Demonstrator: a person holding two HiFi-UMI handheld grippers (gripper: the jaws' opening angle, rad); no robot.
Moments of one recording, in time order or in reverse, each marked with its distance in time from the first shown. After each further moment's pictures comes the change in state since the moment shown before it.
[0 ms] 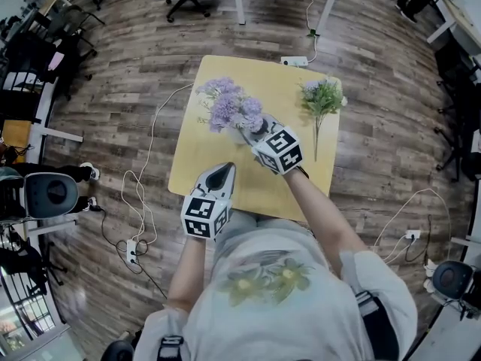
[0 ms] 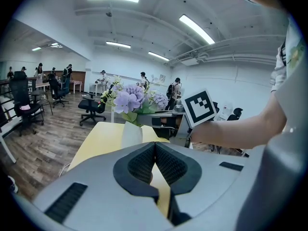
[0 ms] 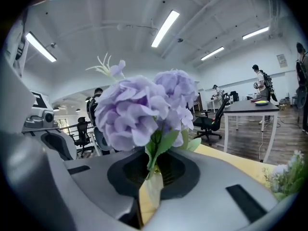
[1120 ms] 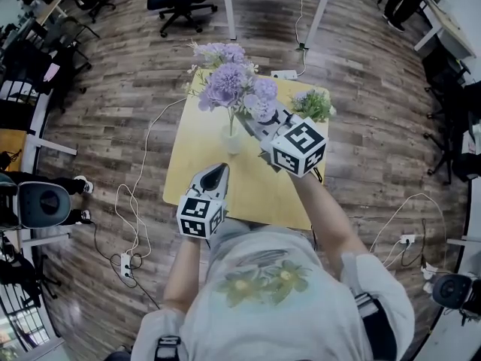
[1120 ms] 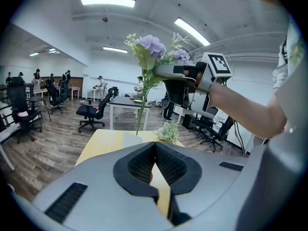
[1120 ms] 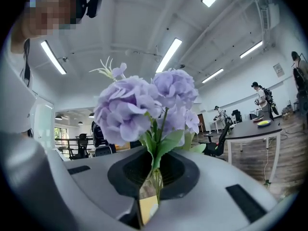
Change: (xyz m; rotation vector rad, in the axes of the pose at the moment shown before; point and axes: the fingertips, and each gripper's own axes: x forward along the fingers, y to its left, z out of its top) left arm -0.005 0.000 0.021 0.045 -0.044 -0.008; right arm -0.072 0.021 0.150 -0.028 -0.269 0.029
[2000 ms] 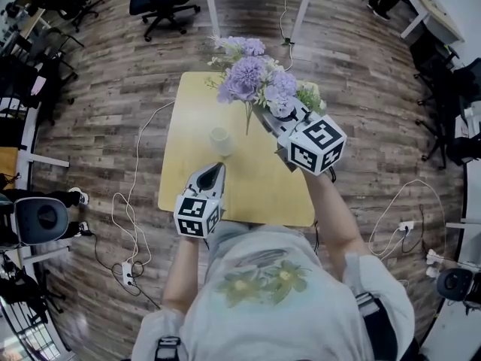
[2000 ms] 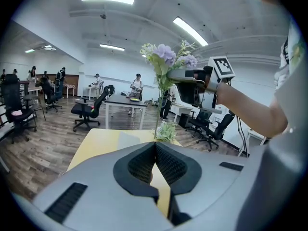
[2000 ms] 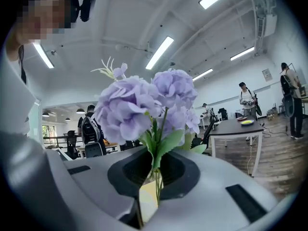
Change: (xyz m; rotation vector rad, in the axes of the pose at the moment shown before) left arm 0.021 0.004 0.000 0.006 0.011 -0.051; right arm -0.043 -0.049 0.000 0.015 0.055 -0.145
